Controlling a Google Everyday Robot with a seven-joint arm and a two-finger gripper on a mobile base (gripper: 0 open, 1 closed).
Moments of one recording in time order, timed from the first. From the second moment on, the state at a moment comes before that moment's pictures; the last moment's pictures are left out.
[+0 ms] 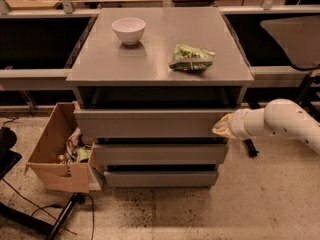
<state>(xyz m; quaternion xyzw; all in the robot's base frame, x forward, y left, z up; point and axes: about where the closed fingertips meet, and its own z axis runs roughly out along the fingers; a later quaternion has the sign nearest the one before) 0.654 -0.224 0.642 -0.59 0.71 0.00 0.39</state>
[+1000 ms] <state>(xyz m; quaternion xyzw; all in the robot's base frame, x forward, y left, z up) 0.653 -0.224 0.642 -0.59 0.71 0.00 0.39</state>
